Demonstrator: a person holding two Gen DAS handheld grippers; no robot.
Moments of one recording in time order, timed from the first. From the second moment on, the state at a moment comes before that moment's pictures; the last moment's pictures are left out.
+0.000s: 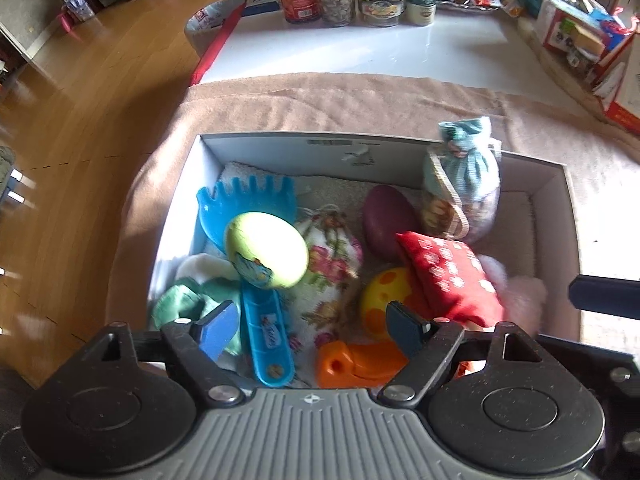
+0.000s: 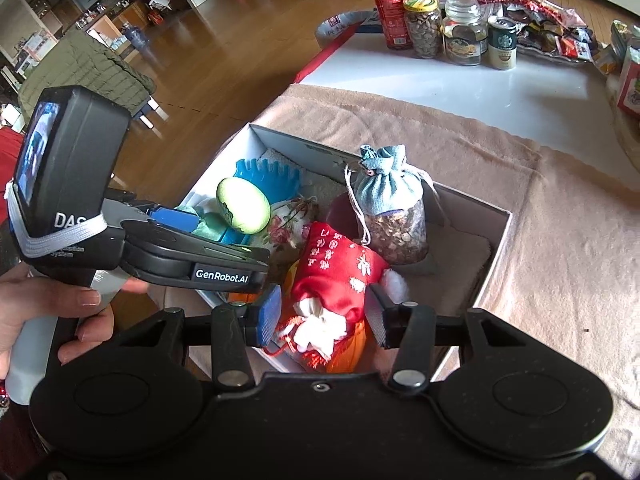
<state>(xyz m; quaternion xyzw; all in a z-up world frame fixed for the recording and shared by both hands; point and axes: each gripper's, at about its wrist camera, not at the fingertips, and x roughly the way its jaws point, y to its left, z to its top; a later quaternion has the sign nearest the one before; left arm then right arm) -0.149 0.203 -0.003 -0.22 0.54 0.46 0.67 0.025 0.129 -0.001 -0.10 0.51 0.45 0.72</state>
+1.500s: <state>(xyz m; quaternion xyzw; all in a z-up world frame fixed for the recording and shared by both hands) -0.158 0.080 0.032 -0.21 0.53 0.49 0.66 -0.053 0.023 0.034 -0.12 0.44 0.43 0.78</state>
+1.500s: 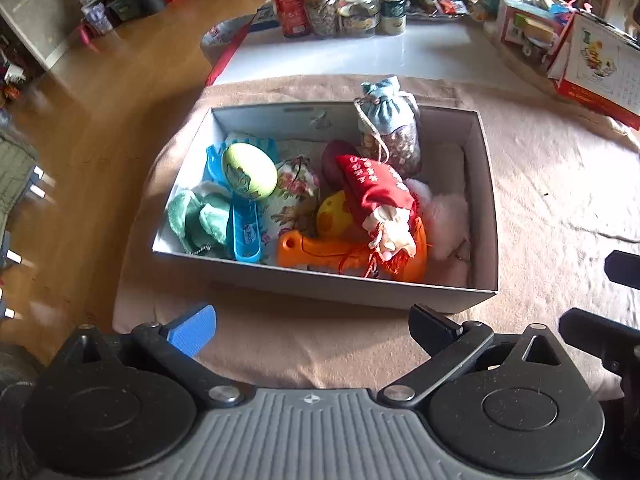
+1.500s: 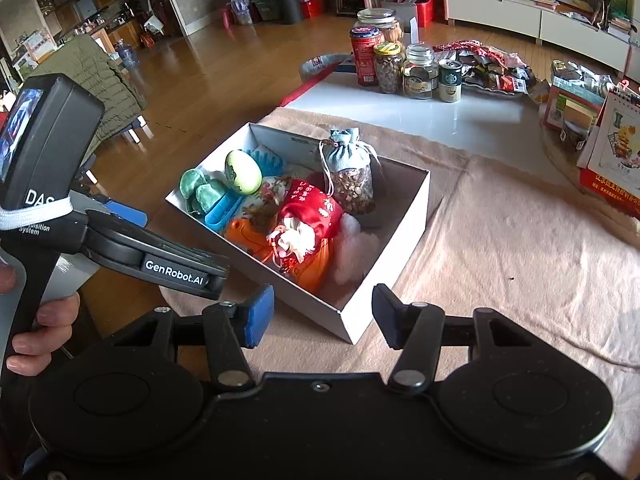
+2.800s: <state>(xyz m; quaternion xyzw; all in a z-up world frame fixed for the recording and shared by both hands) -0.156 0.091 0.009 -0.27 0.57 0.46 0.63 -0.037 0.025 0.030 -0.12 0.44 0.43 0.78</state>
